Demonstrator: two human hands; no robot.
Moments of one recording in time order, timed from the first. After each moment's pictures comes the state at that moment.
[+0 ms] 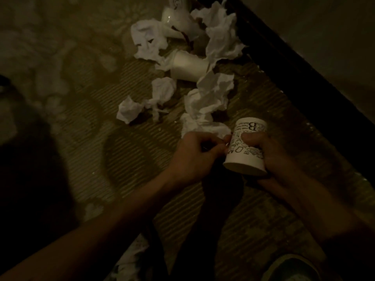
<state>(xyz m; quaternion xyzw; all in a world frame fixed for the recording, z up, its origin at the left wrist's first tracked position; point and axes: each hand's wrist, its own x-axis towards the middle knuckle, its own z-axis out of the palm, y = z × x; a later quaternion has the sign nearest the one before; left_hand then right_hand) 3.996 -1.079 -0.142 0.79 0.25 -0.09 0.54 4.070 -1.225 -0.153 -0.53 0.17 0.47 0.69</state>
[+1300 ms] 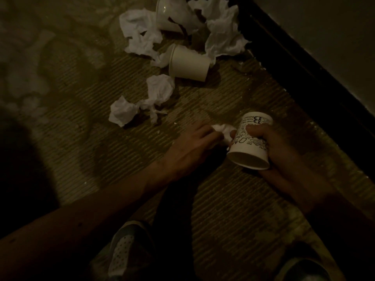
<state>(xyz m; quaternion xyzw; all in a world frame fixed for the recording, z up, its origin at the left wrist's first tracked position) 4.012 -1.029 -0.202 0.96 -0.11 0.00 0.24 4.081 -1.203 -0.154 -0.57 0.22 0.44 0.66</state>
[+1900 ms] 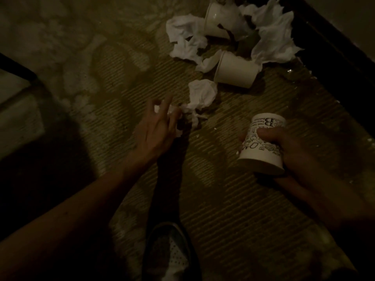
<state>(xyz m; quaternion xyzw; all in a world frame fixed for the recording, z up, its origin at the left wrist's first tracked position) 3.973 -0.898 -0.200 0.95 0.26 0.09 0.17 4.069 -1.149 -0.150 -0.56 0.18 0.49 0.64</state>
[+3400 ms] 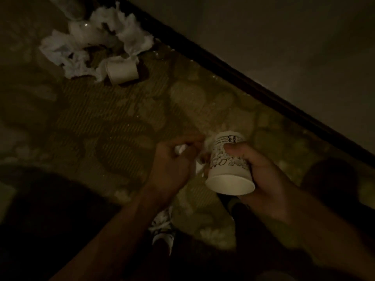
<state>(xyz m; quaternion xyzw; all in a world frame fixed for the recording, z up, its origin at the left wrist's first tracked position) 3.970 -1.095 0.080 0.65 0.30 -0.27 0.65 3.972 -1.250 0.111 -0.39 0.44 0.40 0.70</state>
